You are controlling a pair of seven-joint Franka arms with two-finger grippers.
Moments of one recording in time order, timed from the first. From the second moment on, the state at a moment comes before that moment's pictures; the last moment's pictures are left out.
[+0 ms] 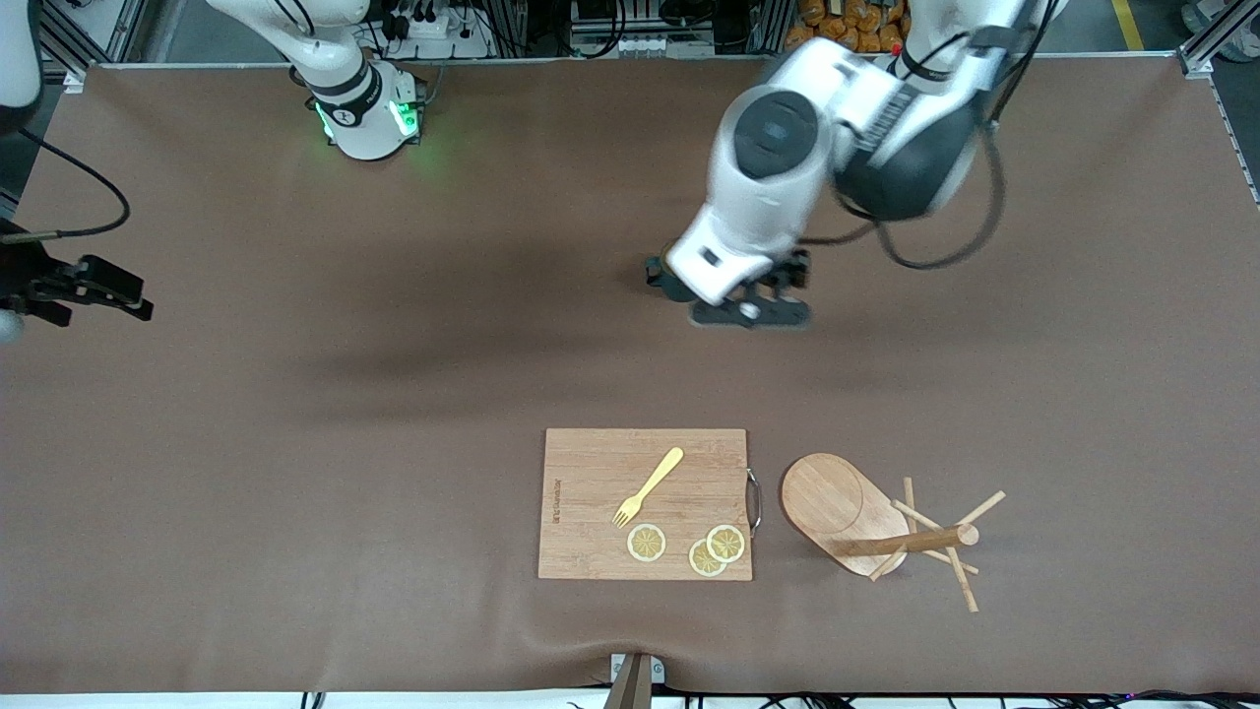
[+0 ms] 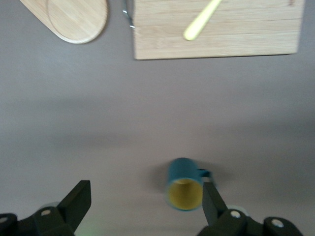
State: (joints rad) left arm -0.61 0.38 -0.16 -1.42 0.06 1.71 -0.74; right arm -0.13 0.05 0.03 -1.62 0.03 1.70 -0.16
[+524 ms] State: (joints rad) left arm -0.90 0.44 -0.16 -1.41 0.20 1.82 -1.17; right arm -0.13 0.04 0.02 -1.56 0.02 1.69 -0.16
